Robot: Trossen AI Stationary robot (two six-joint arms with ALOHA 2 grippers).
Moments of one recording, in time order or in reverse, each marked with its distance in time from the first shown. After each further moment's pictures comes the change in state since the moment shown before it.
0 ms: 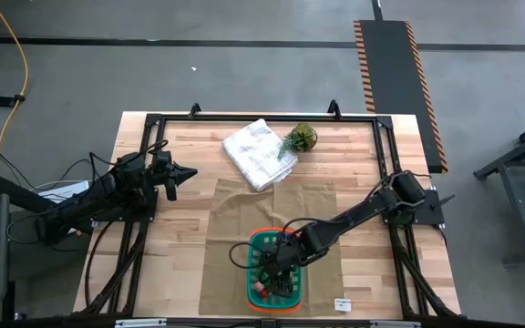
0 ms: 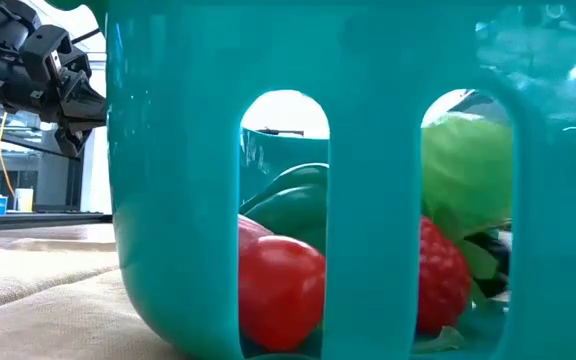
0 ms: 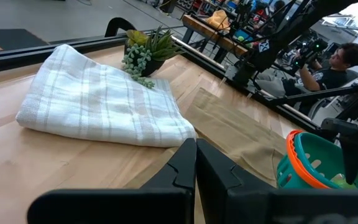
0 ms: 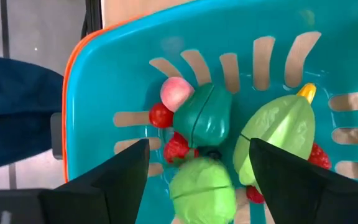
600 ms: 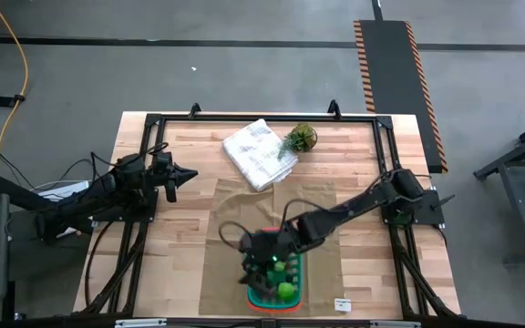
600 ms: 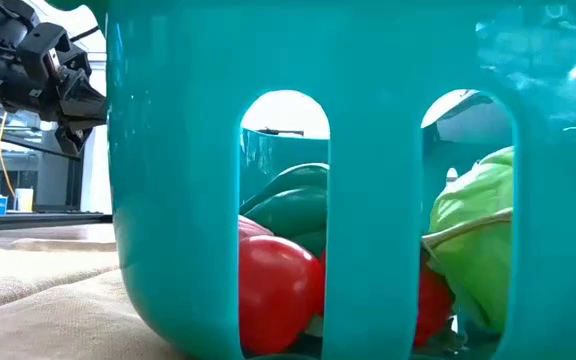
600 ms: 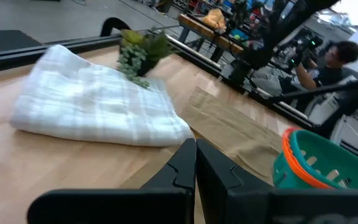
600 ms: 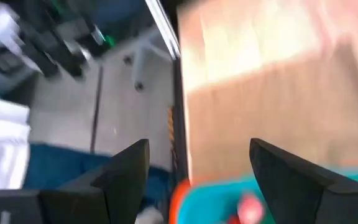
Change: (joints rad) left arm -0.040 -0.002 0.000 0.005 -0.022 0.000; right arm -0.054 -0.003 0.082 0.313 -0.026 0.112
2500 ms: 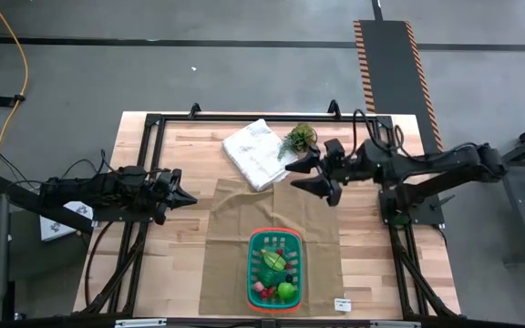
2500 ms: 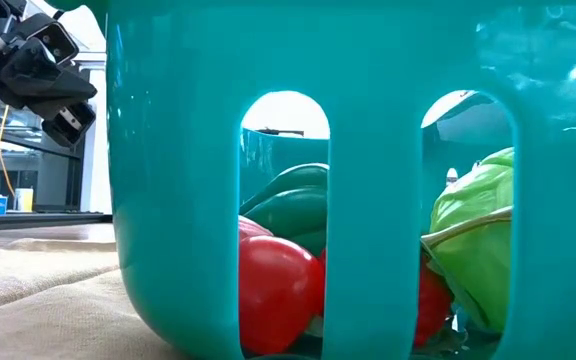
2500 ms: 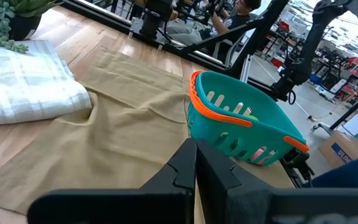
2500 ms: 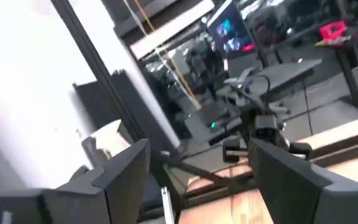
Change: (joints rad) left arm -0.438 0.000 0.000 -0.002 -0.038 0.000; right arm -0.344 -0.857 -0.826 0.811 -0.001 -0.235
